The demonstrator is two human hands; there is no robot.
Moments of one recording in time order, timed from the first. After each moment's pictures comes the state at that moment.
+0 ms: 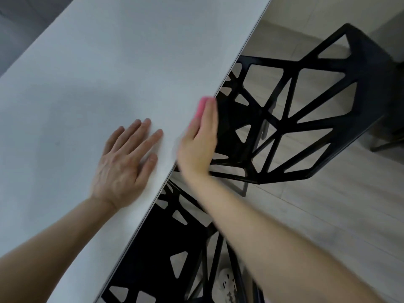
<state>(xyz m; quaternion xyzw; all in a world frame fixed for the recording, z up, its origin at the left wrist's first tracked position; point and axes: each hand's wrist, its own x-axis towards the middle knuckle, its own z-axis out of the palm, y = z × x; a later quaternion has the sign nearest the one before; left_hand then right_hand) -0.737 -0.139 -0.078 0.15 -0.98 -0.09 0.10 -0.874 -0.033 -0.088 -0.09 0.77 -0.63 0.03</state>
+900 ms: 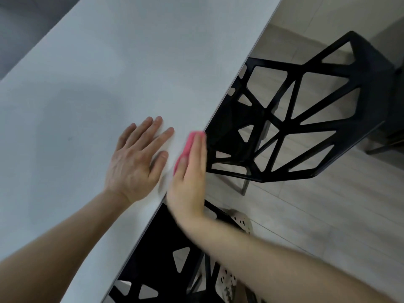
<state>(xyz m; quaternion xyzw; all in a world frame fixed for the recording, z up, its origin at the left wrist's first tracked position) -0.738 -0.139 -0.078 0.15 -0.98 -0.09 0.10 -0.787 -0.002 -0.071 -0.14 0.75 -0.63 0.14</state>
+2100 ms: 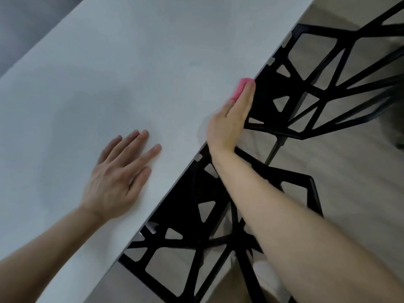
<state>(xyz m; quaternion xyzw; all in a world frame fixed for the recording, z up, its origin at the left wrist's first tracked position) -0.502 -0.119 -0.073 0.18 -0.98 -0.09 0.07 -0.749 -0.025 -0.091 -0.09 0.77 -0.63 0.06</state>
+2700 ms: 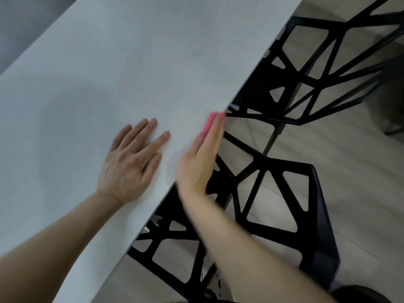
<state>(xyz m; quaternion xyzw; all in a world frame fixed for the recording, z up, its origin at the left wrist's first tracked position) -0.504 -0.118 -0.073 0.17 -0.98 -0.09 0.09 -0.613 -0.004 -0.074 -0.05 0.75 -0.66 0.09</state>
